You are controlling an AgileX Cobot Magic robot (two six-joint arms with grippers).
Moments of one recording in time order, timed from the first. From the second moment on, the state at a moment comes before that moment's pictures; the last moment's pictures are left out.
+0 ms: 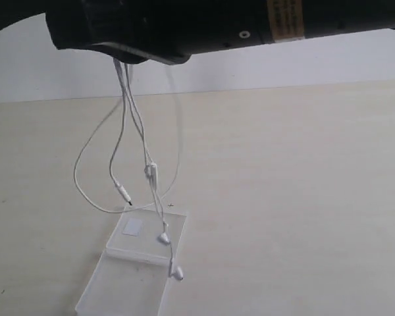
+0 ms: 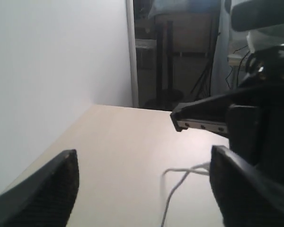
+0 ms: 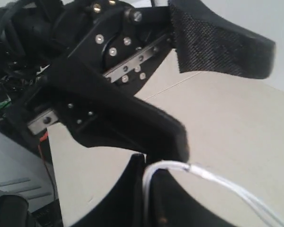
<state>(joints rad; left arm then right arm) 0.05 1.27 -1.03 -1.53 1.16 1.71 0.79 1.37 -1.16 -1.79 -0.48 1.97</state>
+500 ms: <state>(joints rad) 0.06 1.28 -1.02 -1.40 1.16 1.69 0.79 1.37 -1.20 -1.75 -0.43 1.98</state>
